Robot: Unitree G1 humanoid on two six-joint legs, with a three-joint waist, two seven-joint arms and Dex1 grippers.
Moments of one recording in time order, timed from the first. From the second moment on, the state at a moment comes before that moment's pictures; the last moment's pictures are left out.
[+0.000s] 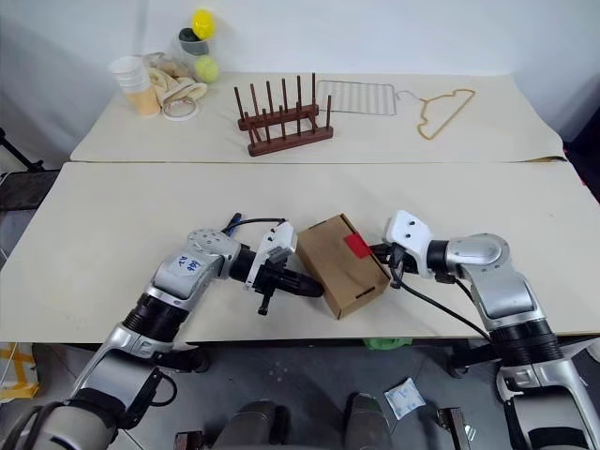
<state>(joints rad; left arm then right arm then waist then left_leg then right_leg) -0.70 0.38 -0.31 0.12 -0.17 0.65 -1.26 -0.54 -0.69 0.14 0.14 0.14 0.21 1.07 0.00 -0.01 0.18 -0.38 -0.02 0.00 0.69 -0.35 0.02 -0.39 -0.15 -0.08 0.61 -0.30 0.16</state>
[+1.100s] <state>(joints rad) -0.21 1.00 0.53 0.57 -0.36 0.15 -1.19 -0.02 -0.66 -0.29 -0.49 0.63 0.20 1.10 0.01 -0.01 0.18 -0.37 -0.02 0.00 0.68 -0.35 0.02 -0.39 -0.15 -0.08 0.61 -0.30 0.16</state>
